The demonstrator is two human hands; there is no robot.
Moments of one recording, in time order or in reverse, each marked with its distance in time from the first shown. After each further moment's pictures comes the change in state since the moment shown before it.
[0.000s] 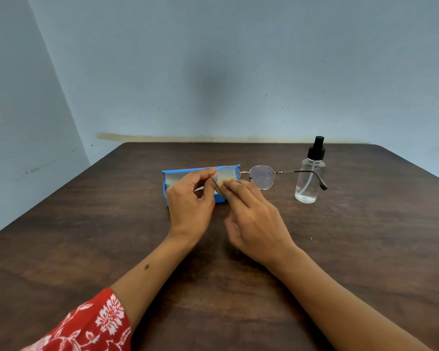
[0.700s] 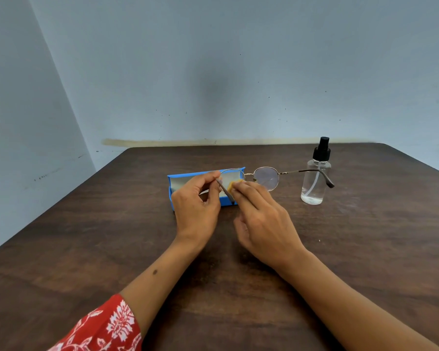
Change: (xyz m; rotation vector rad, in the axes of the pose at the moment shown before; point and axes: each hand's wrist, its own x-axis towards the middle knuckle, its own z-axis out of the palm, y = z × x) left_hand 0.000 0.001 0.000 0.011 0.006 0.012; right_hand 0.000 0.002 -0.001 -0.032 0.032 0.021
